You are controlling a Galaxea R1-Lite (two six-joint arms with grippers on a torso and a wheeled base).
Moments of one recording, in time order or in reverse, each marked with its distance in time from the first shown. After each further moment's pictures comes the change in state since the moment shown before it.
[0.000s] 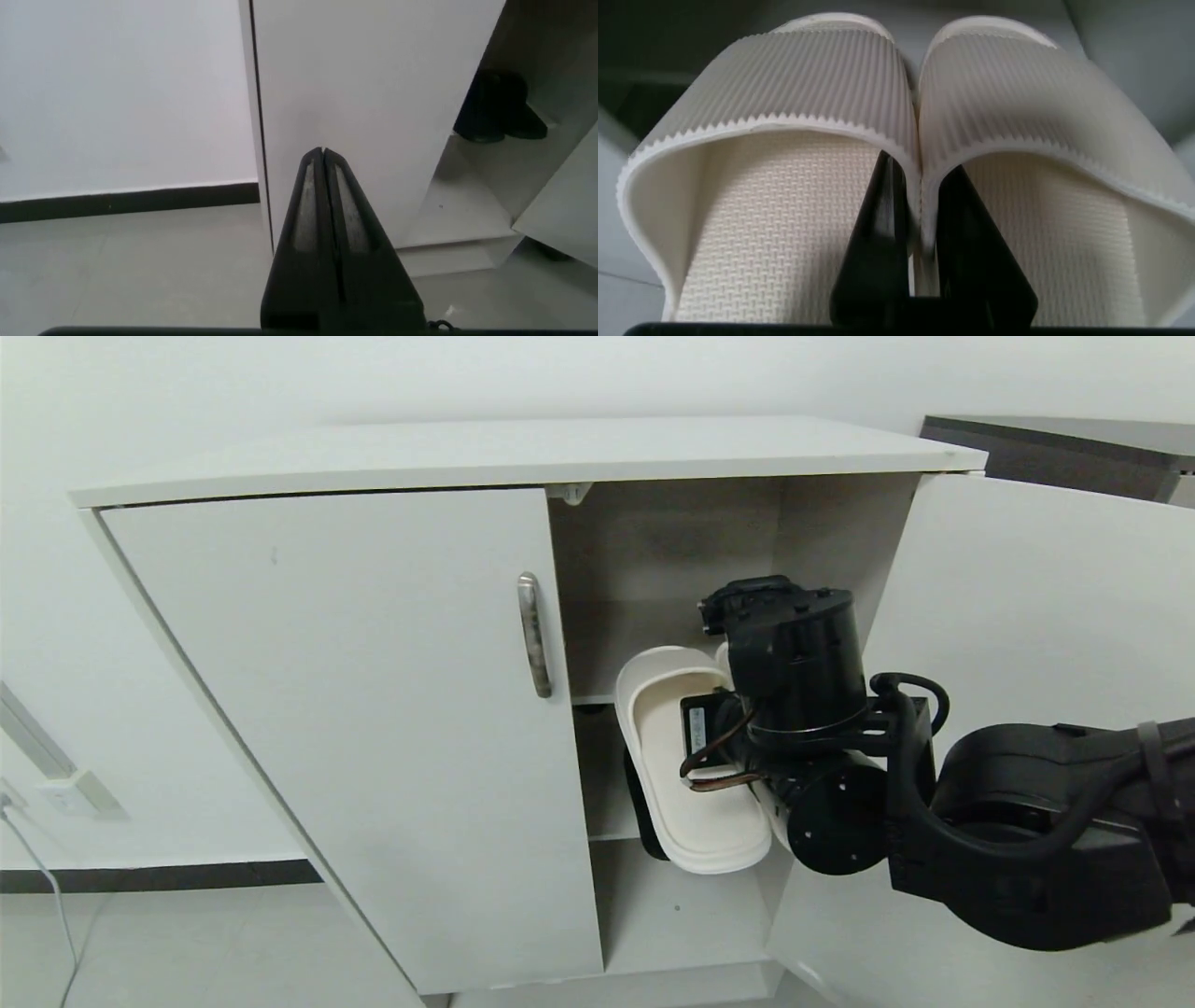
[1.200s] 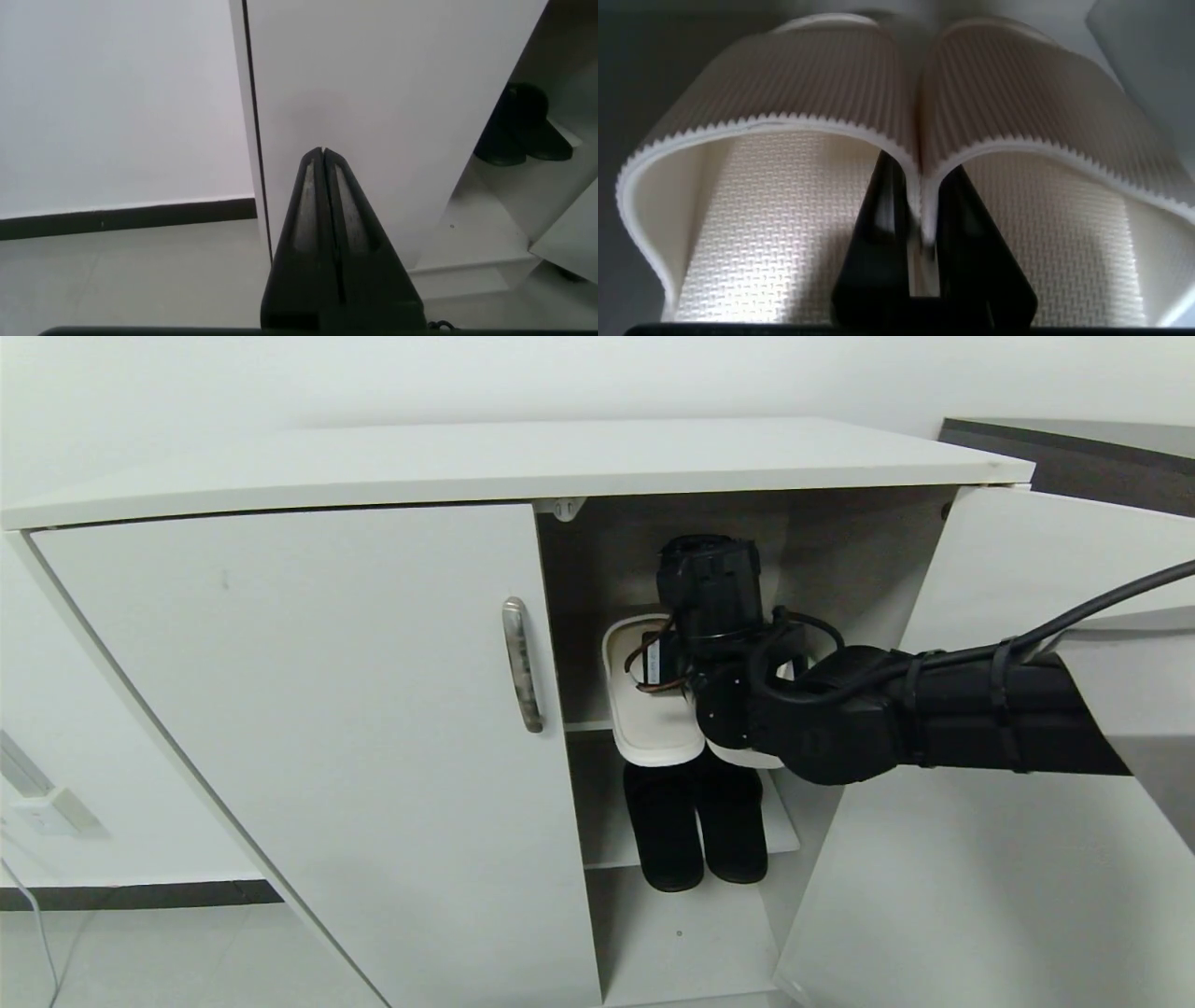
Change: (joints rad) left arm 0.000 0.000 0.000 0.000 0.004 0.003; right arm -0.129 0.288 -0.493 0.124 0.081 0.001
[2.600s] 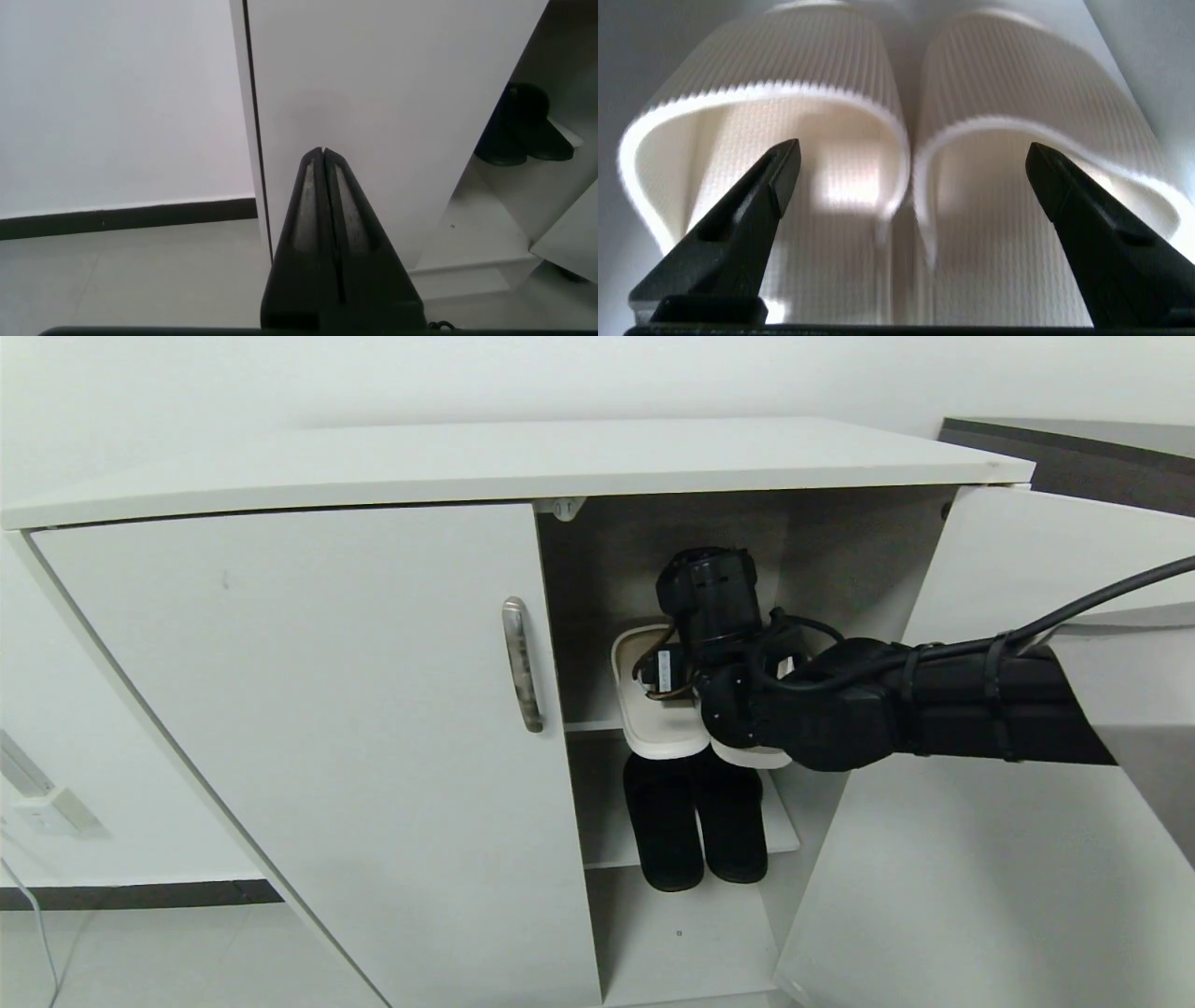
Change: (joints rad) left arm 0.000 0.000 0.000 0.000 0.005 0.000; right arm -0.009 0.007 -0.021 0.126 -0.012 0.033
